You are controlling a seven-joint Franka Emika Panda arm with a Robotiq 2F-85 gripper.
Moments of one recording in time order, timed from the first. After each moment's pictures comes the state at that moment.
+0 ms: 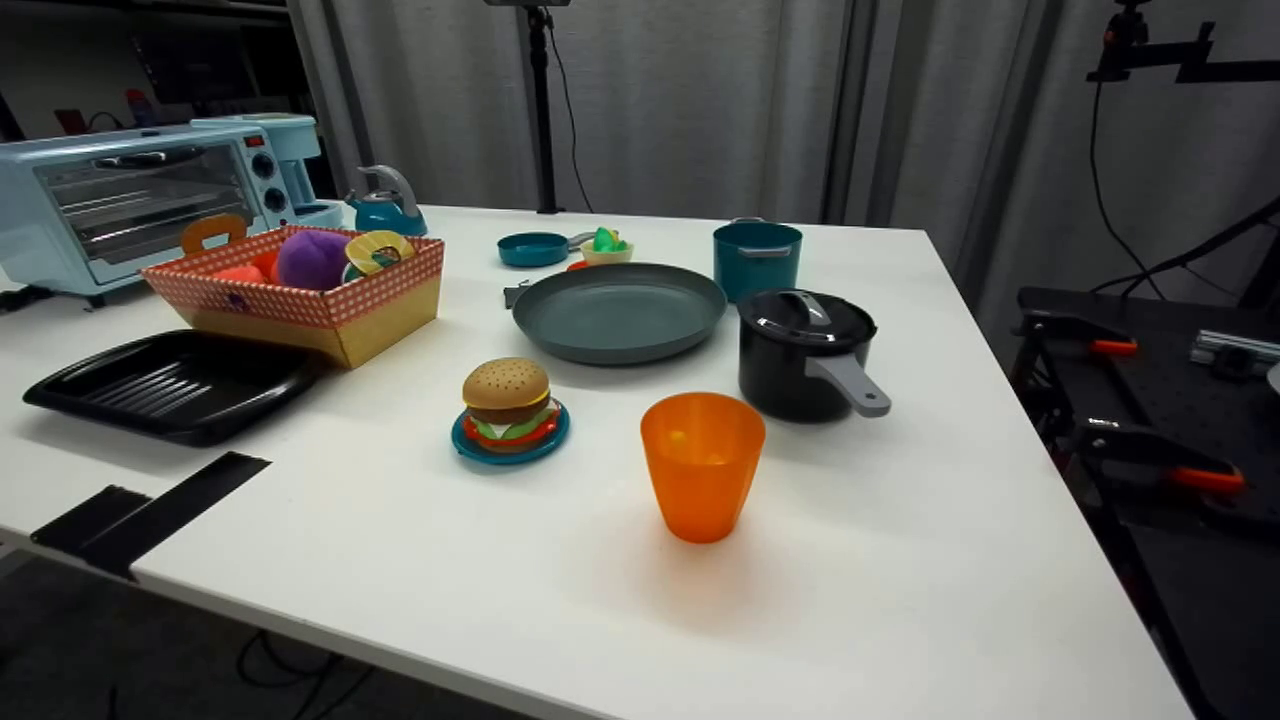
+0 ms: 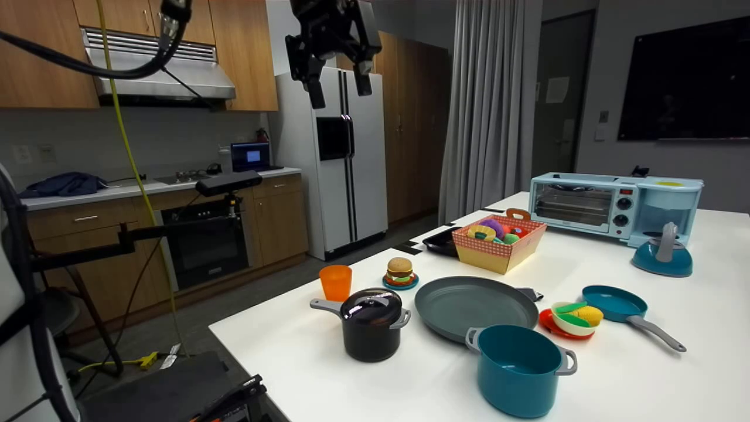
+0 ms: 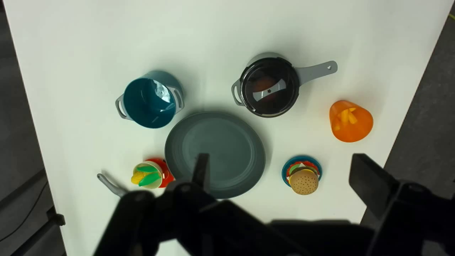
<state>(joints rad) 0.07 -0.66 0.12 -2.36 -0.04 1.84 -0.03</state>
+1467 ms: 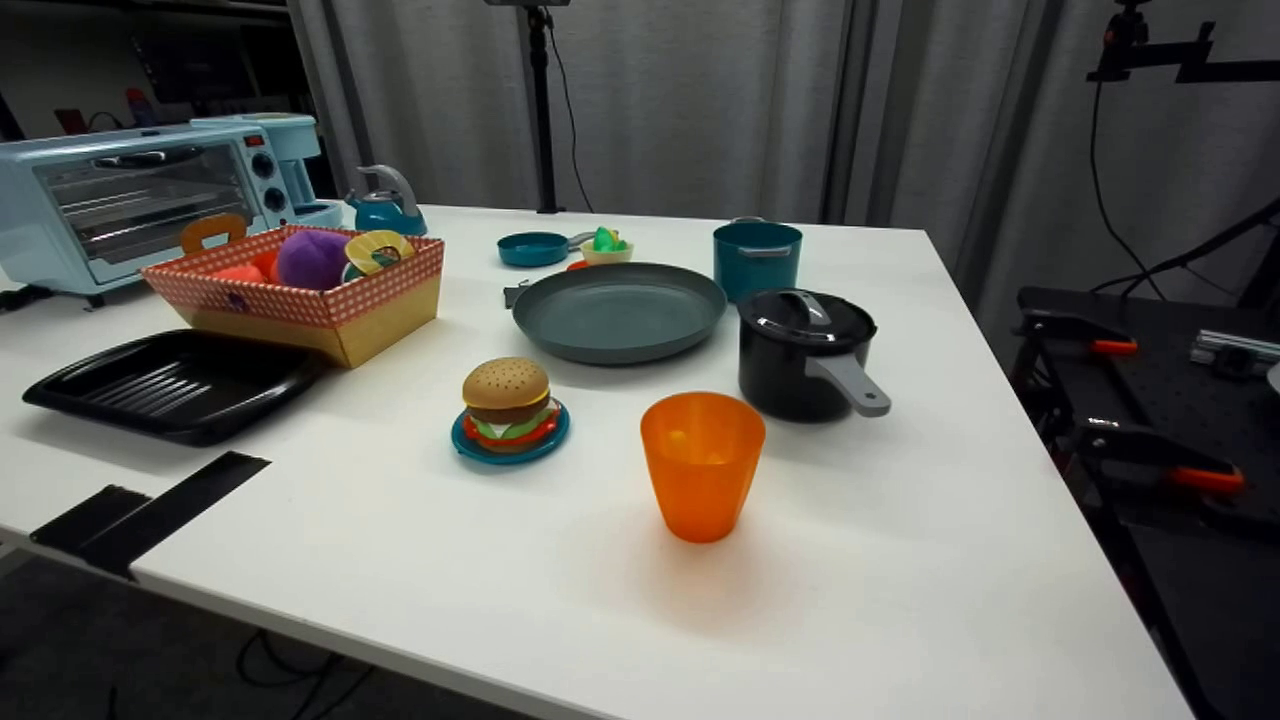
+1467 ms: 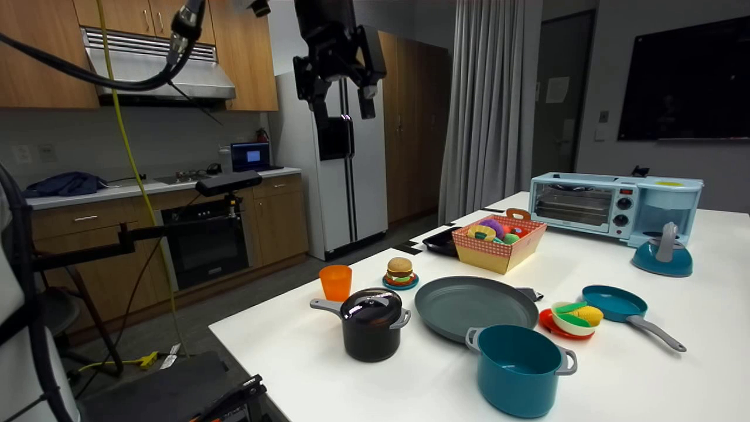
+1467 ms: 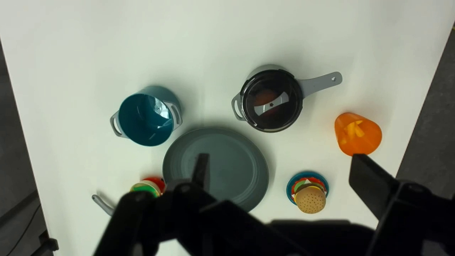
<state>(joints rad) 0.07 -0.62 0.11 -2.39 -0.05 1.87 -0.02</state>
